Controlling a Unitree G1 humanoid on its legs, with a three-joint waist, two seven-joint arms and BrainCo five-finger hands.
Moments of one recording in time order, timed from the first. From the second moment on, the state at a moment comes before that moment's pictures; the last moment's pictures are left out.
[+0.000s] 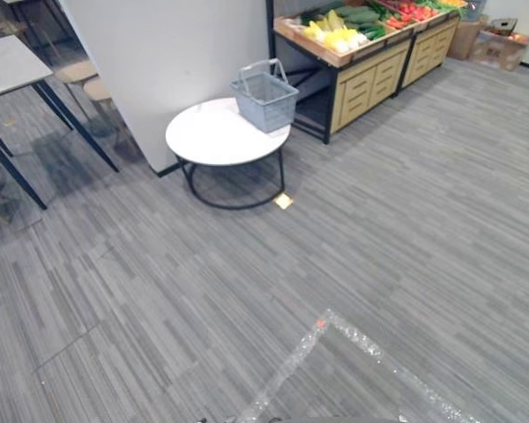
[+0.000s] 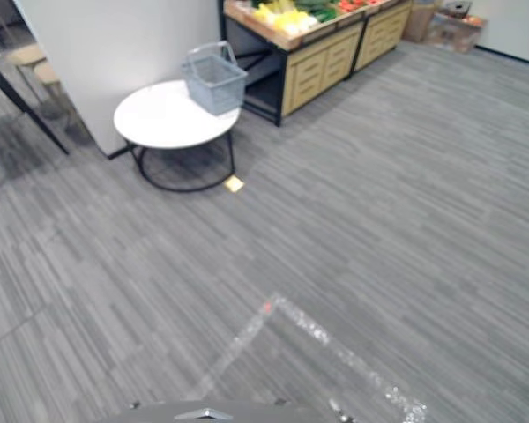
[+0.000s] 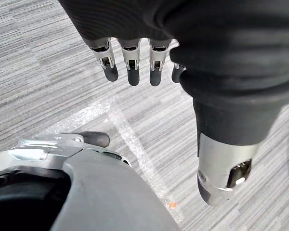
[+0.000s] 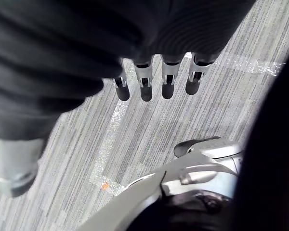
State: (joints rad) left arm 0.19 0.11 0.14 1.22 -0.19 -0.14 0.00; right arm 0.19 -0.10 -0.27 1.23 0.07 -0.11 0.08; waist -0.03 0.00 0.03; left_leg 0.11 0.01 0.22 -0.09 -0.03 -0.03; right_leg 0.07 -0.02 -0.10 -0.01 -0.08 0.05
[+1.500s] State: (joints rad) left arm 0.15 0.04 0.36 1.13 -0.16 -0.13 0.02; right arm 0.12 -0.12 -0.23 1.14 0.00 -0.12 0.09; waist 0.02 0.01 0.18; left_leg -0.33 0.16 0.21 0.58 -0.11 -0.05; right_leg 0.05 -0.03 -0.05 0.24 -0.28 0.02
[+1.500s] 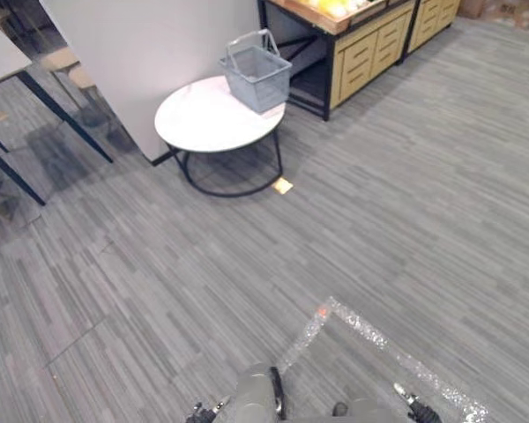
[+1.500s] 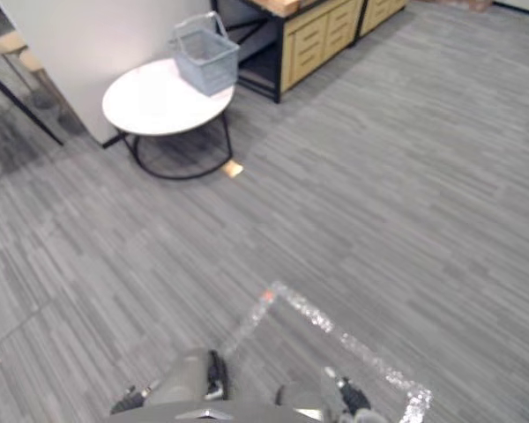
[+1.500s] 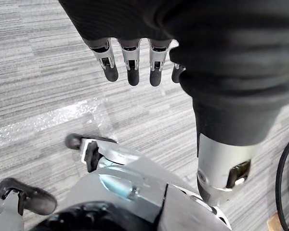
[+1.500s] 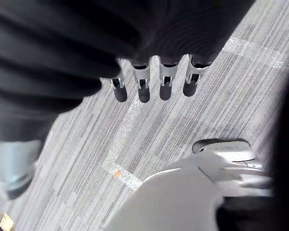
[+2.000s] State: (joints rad) left arm 0.19 0.13 0.25 1.15 -0.10 -0.12 -0.01; right arm 0.13 -0.07 -0.30 1.19 -0.04 -0.13 0.11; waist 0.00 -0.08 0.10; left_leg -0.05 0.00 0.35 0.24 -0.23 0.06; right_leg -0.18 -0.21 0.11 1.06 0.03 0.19
